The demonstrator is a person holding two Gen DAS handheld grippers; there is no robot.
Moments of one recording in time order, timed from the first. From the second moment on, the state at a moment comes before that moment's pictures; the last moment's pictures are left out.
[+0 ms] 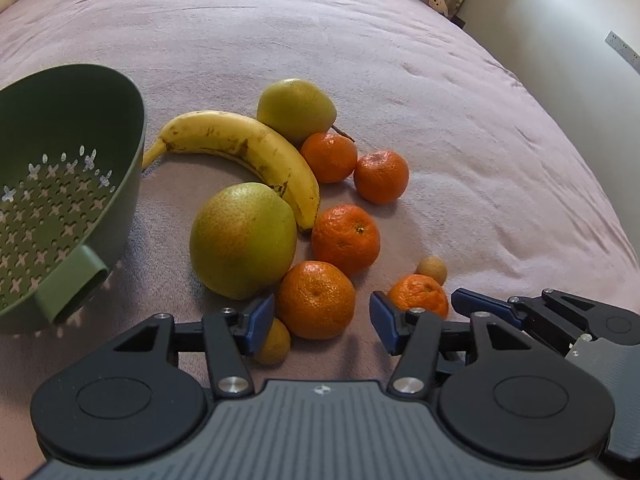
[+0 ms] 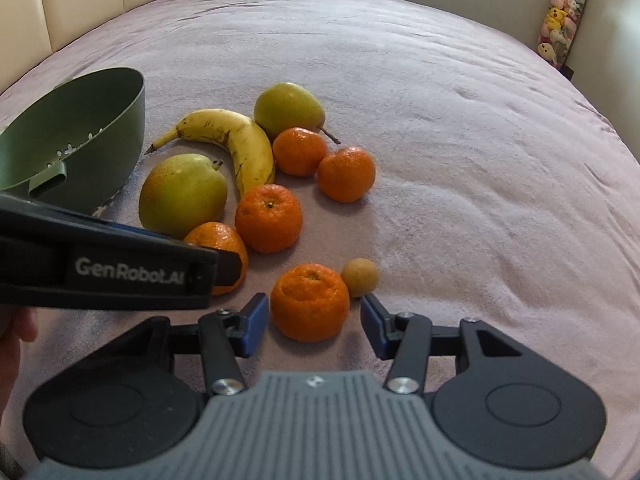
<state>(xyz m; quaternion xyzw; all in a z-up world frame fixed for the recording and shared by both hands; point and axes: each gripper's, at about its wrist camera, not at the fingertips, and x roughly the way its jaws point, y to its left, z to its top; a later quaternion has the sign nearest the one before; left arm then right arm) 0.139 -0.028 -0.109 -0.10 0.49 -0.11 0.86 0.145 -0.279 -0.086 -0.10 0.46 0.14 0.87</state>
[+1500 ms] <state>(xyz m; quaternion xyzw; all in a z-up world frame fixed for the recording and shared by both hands) 0.089 0.017 0.001 -0.06 0.39 -0.07 0.91 0.111 -0.223 -0.008 -0.20 0.32 0.22 0.90</state>
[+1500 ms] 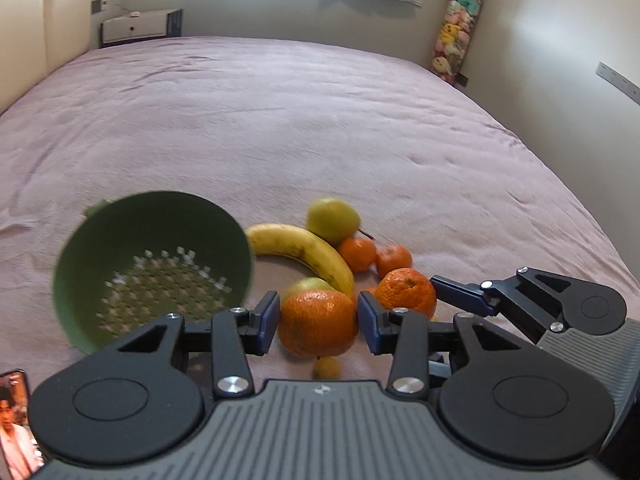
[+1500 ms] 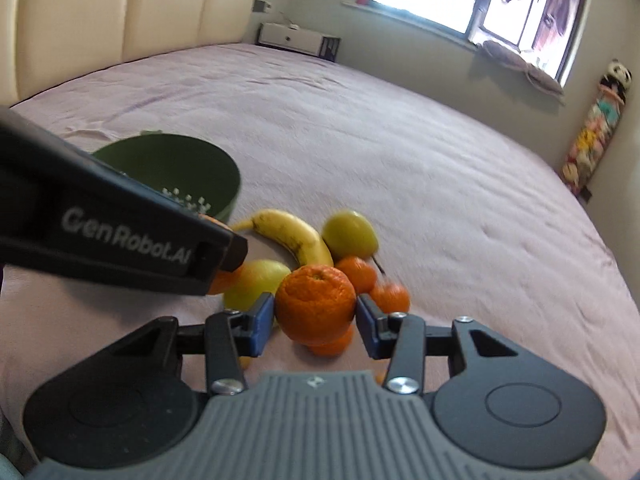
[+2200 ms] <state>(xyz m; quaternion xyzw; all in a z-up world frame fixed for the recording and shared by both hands) 0.109 0.100 -0.001 -0.09 0.44 0.05 0.89 0.174 -0.134 0.008 -0.28 0.31 0.40 0.81</state>
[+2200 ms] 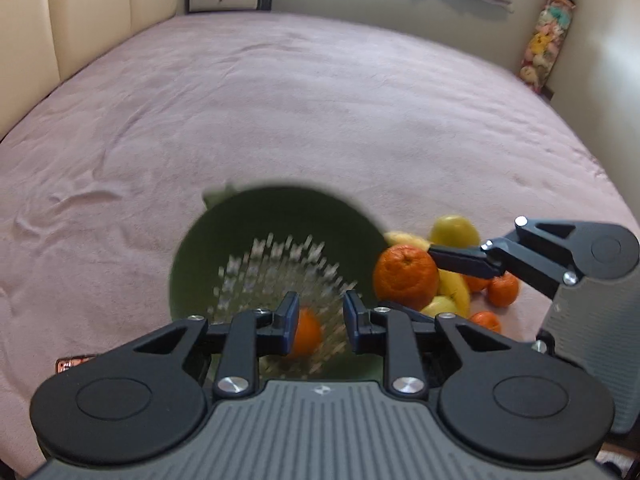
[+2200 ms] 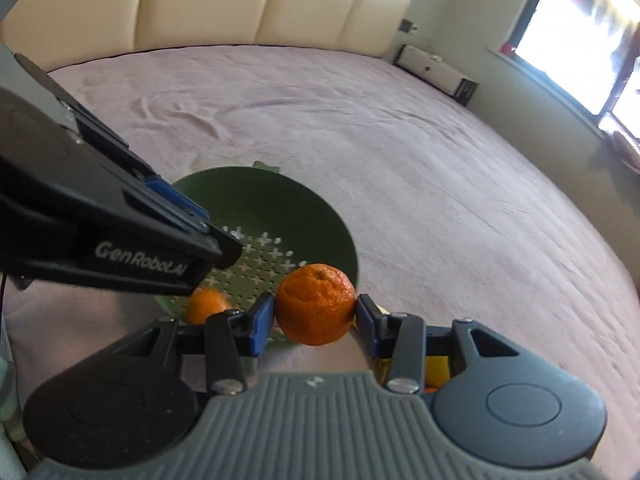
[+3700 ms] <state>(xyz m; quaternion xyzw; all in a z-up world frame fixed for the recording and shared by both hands) 0.119 0.134 -0.033 -0.17 0.50 0.10 0.84 0.199 -0.083 -0.032 -0.33 0.43 0.44 0.72</state>
